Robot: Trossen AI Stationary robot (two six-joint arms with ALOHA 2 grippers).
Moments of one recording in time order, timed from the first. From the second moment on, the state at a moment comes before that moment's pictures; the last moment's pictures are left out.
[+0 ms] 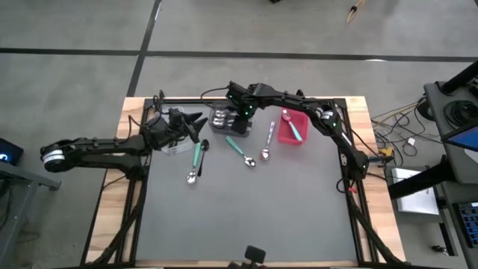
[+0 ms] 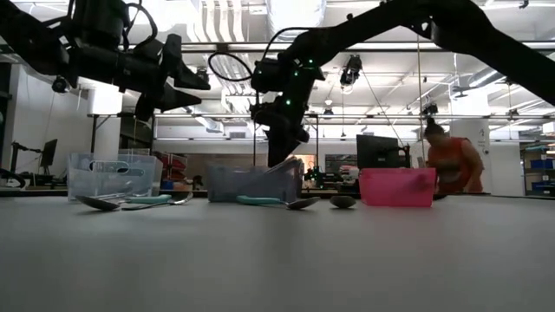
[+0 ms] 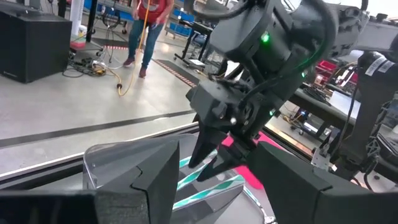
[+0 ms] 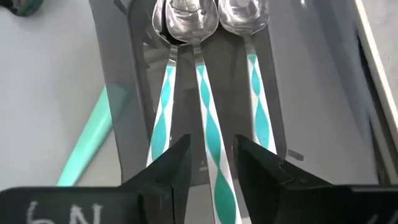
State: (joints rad) left arm 0.40 0.96 0.29 0.63 -0.22 -0.40; right arm -0.45 2.30 2.12 -0.99 -0.05 -0.10
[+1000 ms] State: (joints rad) left arm 0.05 0.96 0.29 0.52 -0.22 -0.46; right arm -0.21 1.89 1.82 -0.96 0.00 0.10
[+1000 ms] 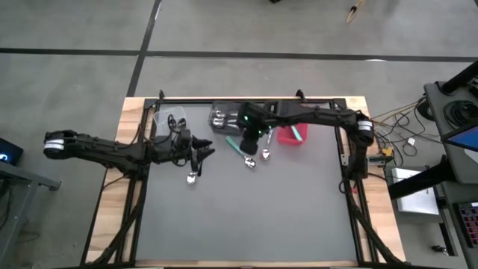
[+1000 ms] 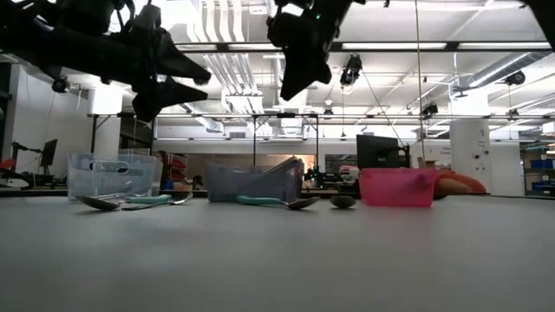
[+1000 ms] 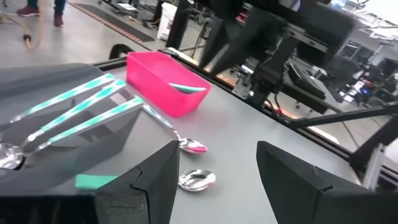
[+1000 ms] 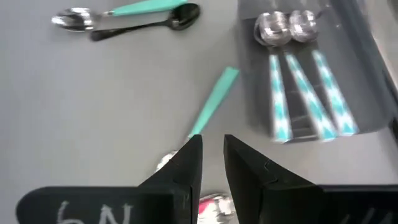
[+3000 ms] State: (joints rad) left arm -0.32 0.96 0.30 0.65 -0.38 -0.42; right arm -0.10 2.15 1.60 -0.66 0.23 0.47
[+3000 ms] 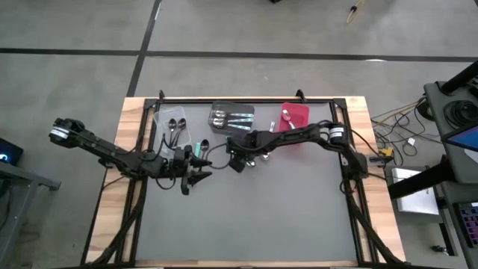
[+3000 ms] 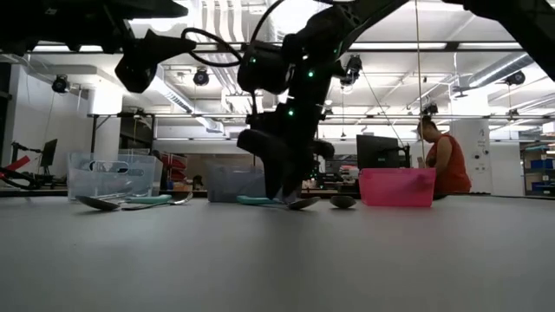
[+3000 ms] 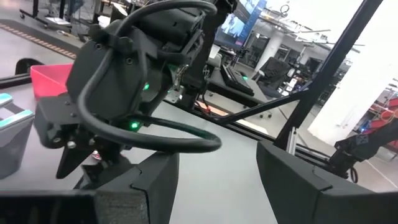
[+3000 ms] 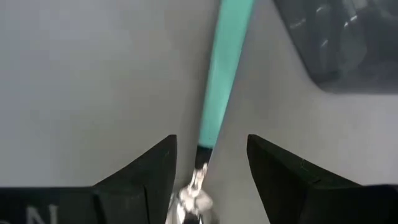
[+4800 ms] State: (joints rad) left arm -0.33 1.30 0.30 0.52 -0.38 -0.44; right arm 0.14 2.19 1.72 -0.95 0.17 0.01
